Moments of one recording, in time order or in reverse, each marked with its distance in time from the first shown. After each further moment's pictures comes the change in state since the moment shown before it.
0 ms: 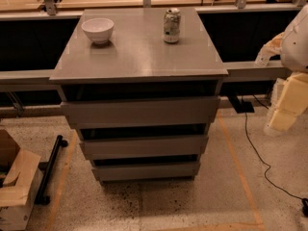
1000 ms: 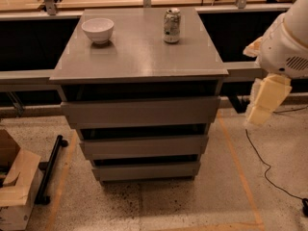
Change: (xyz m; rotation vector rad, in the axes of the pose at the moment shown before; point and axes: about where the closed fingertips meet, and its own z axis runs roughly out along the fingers) arm -0.017 -0.020 0.031 0.009 -0.045 -0.021
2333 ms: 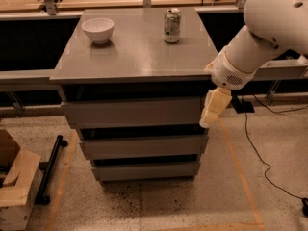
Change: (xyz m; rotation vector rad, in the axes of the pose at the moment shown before) arm -0.047 -0.041 0.129 -0.082 -0.116 -0.010
